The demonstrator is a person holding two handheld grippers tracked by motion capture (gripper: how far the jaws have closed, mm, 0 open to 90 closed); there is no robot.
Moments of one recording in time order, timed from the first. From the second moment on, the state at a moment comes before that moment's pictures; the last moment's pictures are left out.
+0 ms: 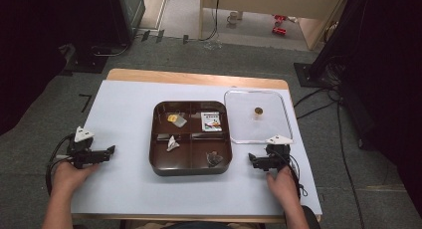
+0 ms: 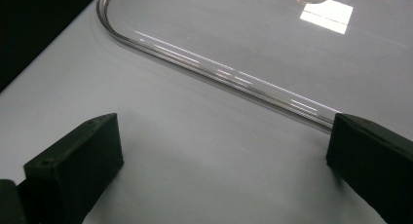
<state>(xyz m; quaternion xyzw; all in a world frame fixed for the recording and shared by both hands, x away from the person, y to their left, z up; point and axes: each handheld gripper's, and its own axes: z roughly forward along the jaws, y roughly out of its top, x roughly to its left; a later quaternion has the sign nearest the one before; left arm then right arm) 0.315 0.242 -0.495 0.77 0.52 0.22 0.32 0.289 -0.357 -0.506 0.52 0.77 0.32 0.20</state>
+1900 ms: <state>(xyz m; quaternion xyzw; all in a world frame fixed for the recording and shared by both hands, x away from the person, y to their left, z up) 0.322 0.221 -0.452 0.78 0.52 0.16 0.31 0.289 -0.357 -0.505 0.52 0.77 0.32 0.20</state>
